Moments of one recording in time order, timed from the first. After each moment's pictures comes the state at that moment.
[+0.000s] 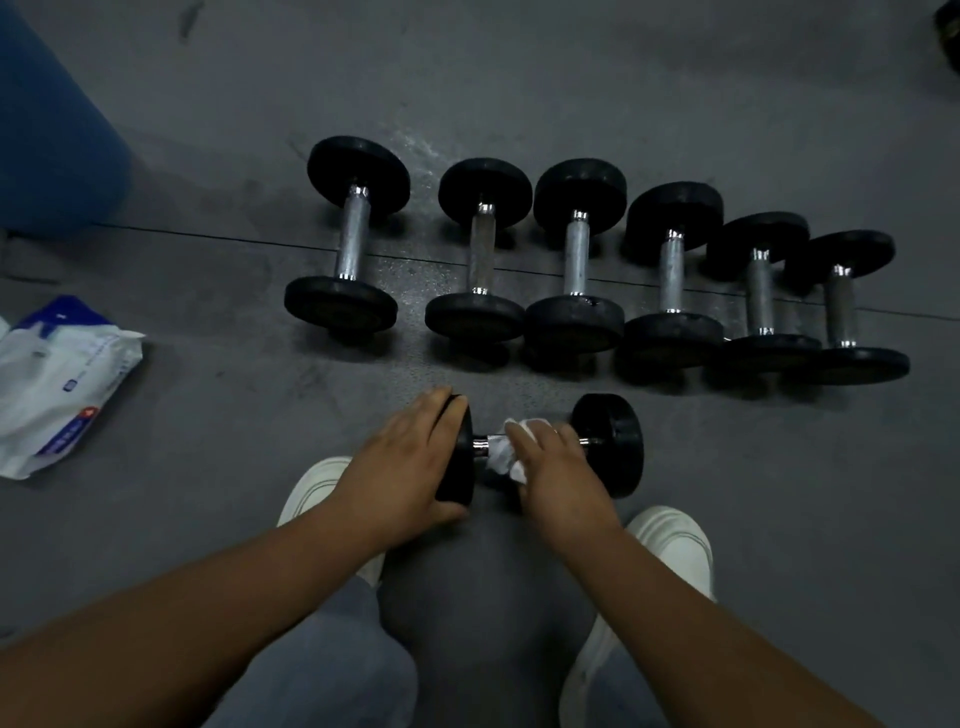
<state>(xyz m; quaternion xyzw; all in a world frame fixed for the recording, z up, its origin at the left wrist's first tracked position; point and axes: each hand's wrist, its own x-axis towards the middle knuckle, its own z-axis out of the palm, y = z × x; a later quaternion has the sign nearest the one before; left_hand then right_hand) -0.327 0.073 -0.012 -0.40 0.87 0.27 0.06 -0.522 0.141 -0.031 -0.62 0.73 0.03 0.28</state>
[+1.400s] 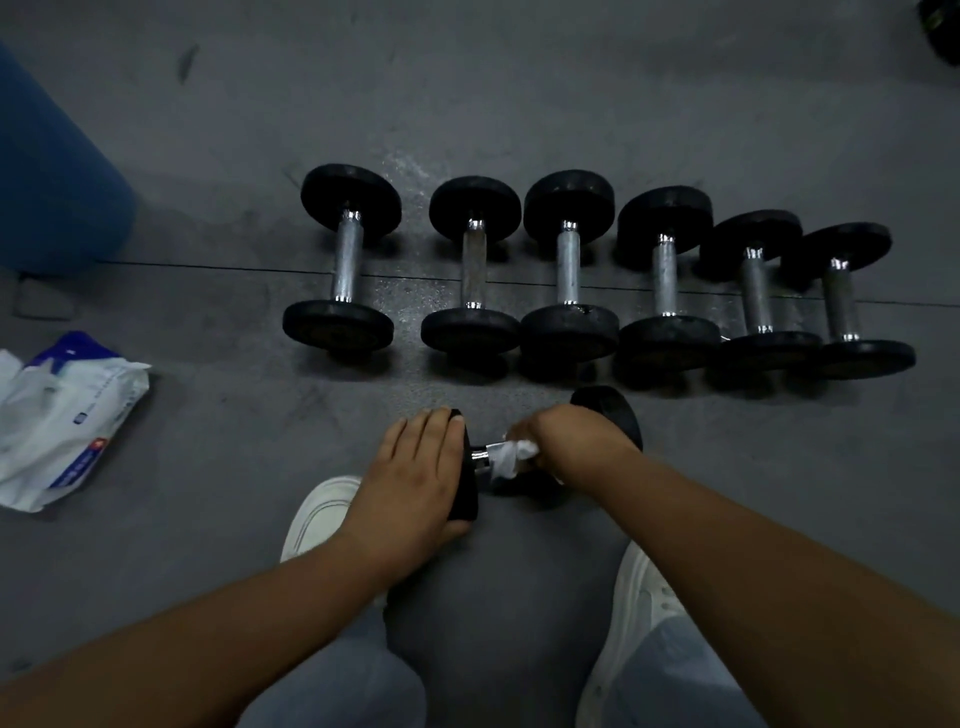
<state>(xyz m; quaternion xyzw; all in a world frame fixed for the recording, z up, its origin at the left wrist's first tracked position) -0.334 0.083 -0.011 -0.39 0.90 0.17 0.11 -0.545 0.058 0.002 -0.62 0.61 0.30 0.39</state>
